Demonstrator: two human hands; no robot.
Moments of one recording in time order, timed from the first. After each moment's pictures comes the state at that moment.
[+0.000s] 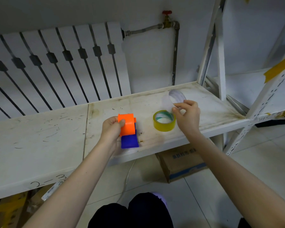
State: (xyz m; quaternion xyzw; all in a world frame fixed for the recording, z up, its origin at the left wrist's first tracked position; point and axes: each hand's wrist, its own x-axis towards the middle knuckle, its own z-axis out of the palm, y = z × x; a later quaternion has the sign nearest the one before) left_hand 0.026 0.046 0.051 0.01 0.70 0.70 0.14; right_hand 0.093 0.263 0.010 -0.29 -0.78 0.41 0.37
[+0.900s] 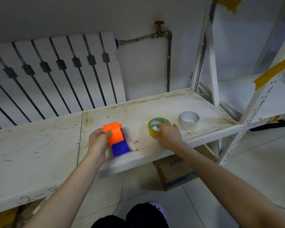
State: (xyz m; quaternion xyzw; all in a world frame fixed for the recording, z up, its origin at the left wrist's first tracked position) left_hand 0.010 0.033 0.042 -0.04 0.69 0.71 0.13; right_hand 0.068 0.259 -0.034 -0.19 -0.97 0.15 0.11
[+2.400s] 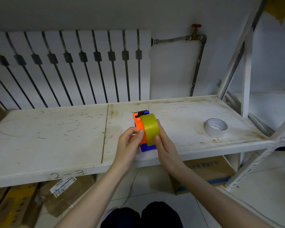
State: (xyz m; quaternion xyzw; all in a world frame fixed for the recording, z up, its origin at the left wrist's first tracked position) left_hand 0.039 -0.006 0.019 0.17 0.66 0.73 0.09; right_hand 0.091 0.117 0.000 0.00 -0.80 0.58 0.16
